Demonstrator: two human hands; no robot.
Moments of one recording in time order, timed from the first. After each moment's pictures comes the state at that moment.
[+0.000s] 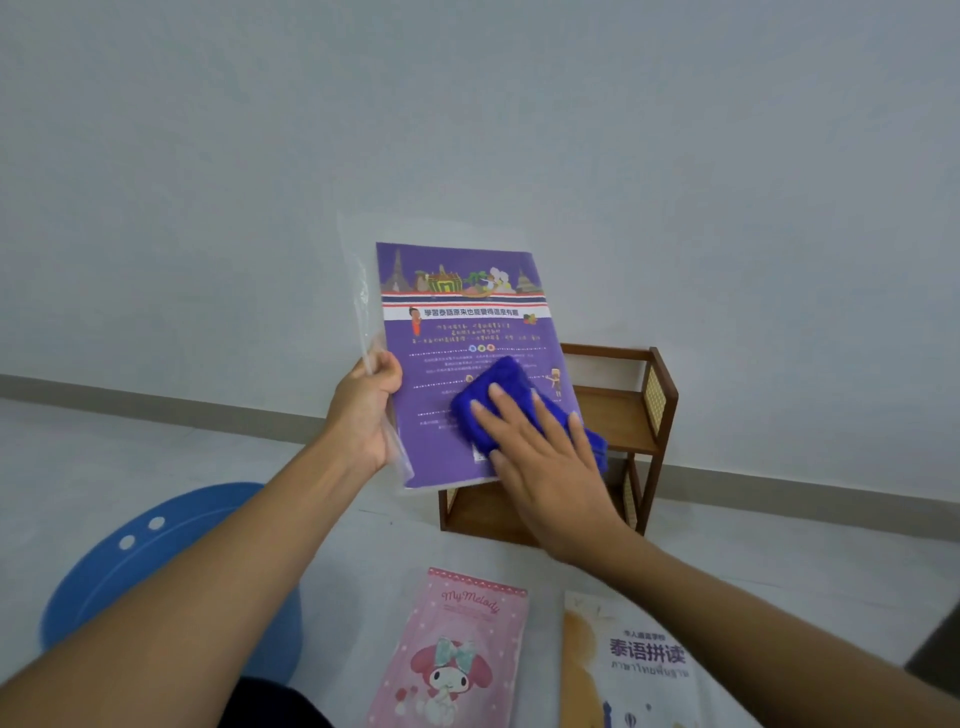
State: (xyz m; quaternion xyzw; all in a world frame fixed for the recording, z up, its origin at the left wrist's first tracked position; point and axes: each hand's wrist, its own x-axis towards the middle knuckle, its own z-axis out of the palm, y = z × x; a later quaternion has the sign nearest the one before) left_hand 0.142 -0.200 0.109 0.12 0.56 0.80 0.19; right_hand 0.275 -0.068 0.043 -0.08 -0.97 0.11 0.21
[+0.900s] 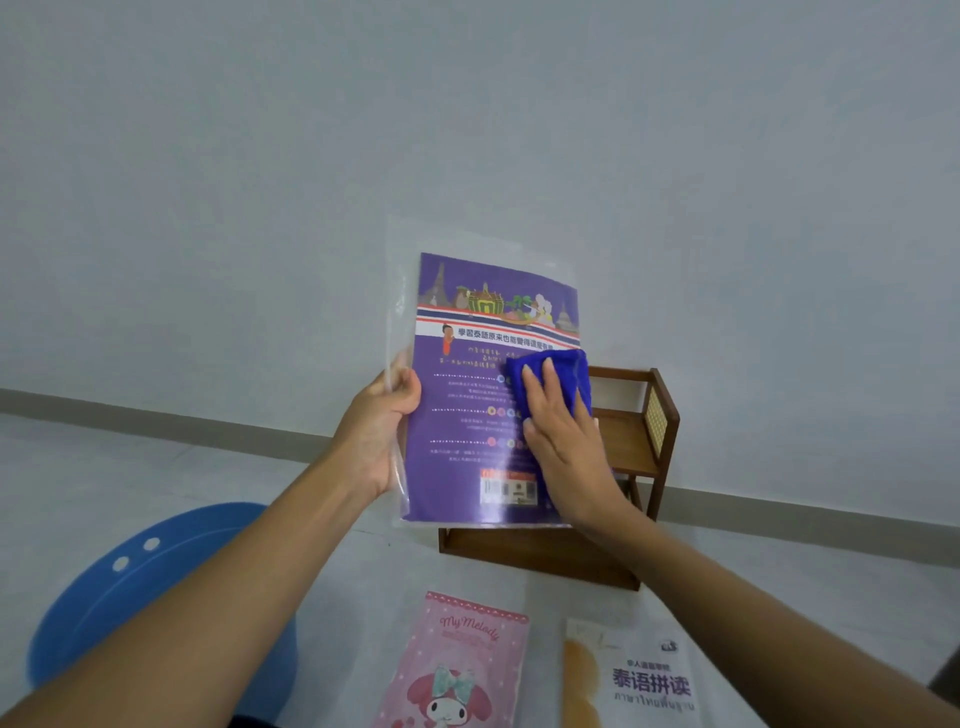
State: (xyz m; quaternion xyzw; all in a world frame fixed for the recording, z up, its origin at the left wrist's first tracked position) left_hand 0.145 -0.202 0.114 0.18 0.55 0.78 0.25; right_hand 0.257 -0.042 0.070 -0.11 -0.92 0.29 0.25
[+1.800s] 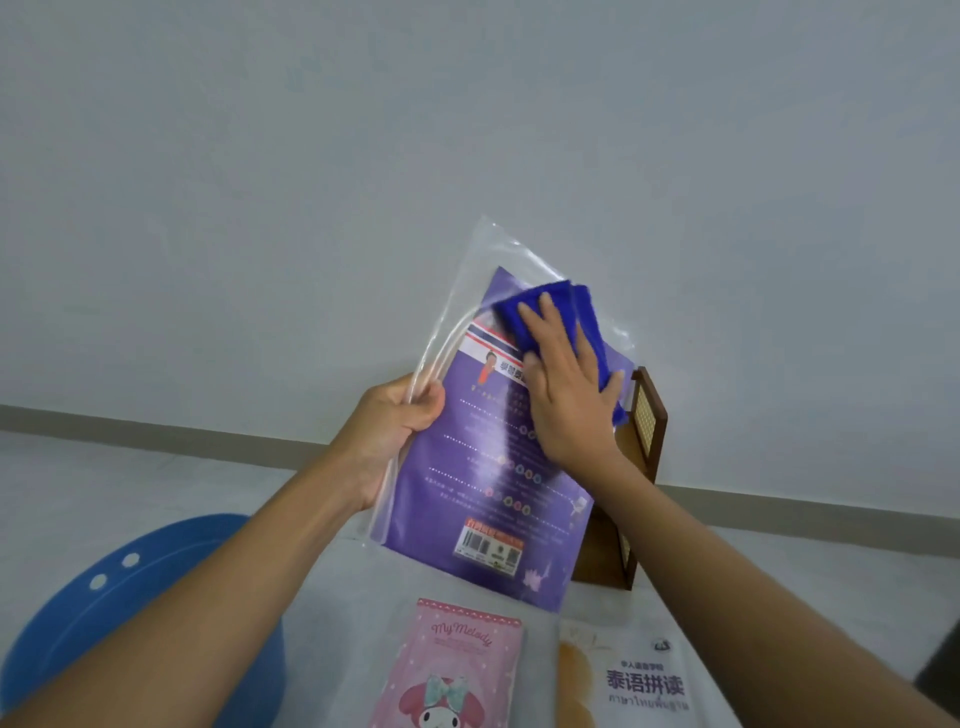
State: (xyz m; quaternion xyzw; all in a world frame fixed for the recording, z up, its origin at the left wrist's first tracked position) left_hand 0.155 -0.194 0.124 0.27 0.63 0.70 0.22; right_hand 0.236 -0.025 0.107 -0.17 -0.87 0.24 0.39
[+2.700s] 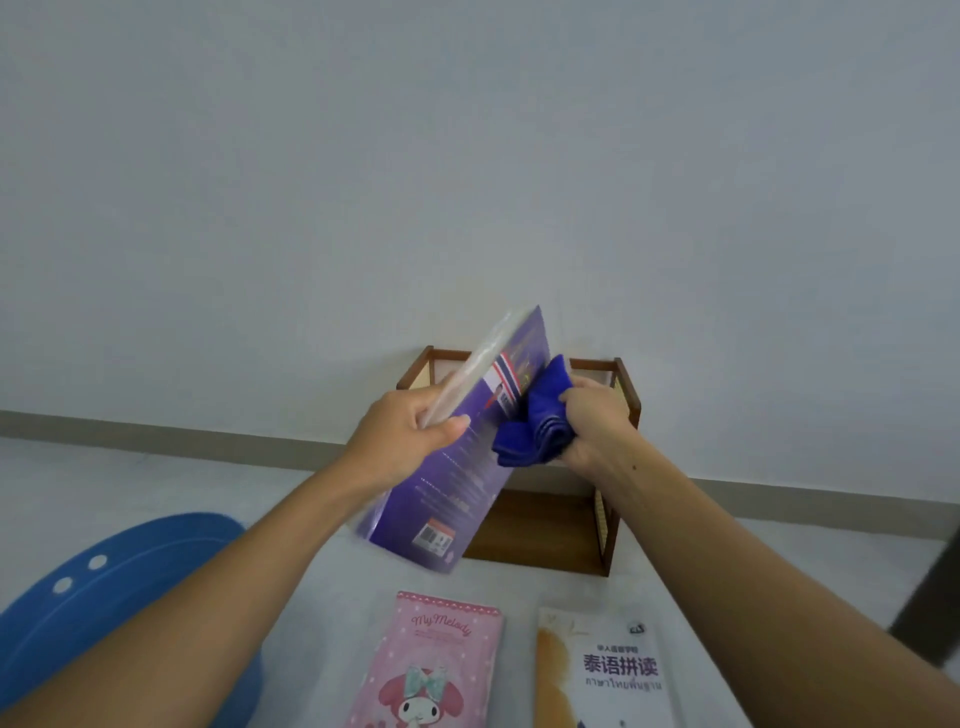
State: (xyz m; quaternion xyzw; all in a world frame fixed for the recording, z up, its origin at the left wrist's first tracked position) left_hand 0.167 -0.180 0.108 0.38 0.77 0.49 0.15; right_hand 0.264 -0.016 0.116 -0.34 -0.45 0.78 0.27
